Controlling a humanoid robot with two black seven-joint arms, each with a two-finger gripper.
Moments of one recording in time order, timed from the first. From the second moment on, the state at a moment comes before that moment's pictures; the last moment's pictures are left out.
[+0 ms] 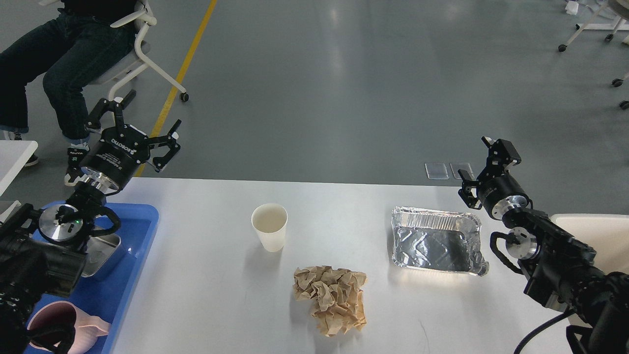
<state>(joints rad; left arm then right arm) -0.66 0.20 -1.21 -0.50 -0.27 -0.76 0.22 0.77 -0.17 0.44 0.25 0.12 0.32 0.42</state>
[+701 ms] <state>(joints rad) -0.54 0.06 -1.43 -0.49 -0.27 -0.72 0.20 0.79 -0.17 0.44 0.26 0.08 0.32 0.41</state>
